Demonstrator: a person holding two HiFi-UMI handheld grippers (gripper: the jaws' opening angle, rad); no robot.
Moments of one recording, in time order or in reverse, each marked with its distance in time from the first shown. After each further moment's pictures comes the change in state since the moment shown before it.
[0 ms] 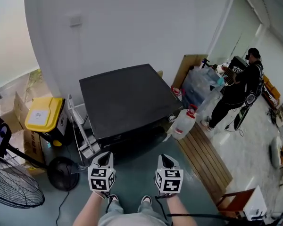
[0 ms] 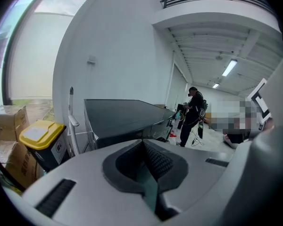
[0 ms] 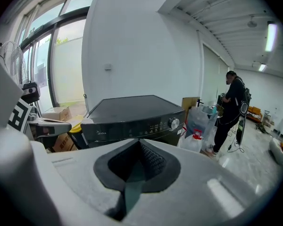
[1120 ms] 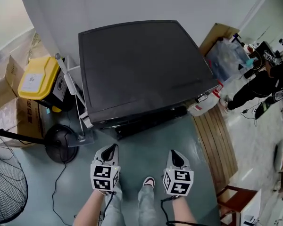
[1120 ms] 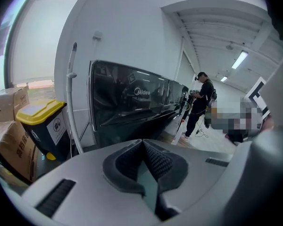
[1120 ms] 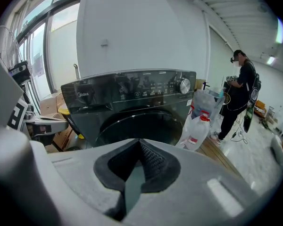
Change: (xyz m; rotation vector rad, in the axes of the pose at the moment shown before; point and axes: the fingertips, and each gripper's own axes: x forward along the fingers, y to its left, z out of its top) left arm 0.091 0.026 -0.139 -0.056 0.111 0.056; right arm 0.117 -0.020 -0.129 -0.006 0.160 0.045
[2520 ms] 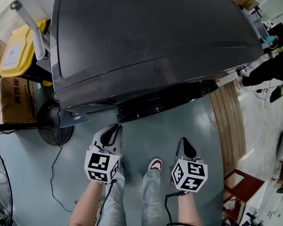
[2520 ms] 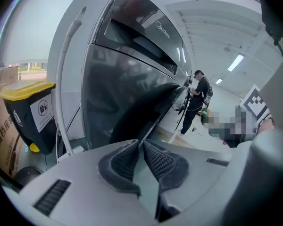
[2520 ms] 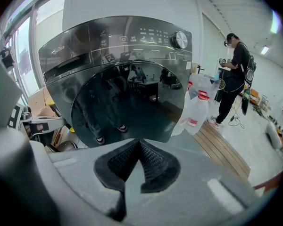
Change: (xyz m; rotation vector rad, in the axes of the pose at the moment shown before) left arm 0.101 0.032 -0.091 -0.021 0.001 -0.093; right arm 0.106 -0.013 -0.106 0.097 0.104 -0.049
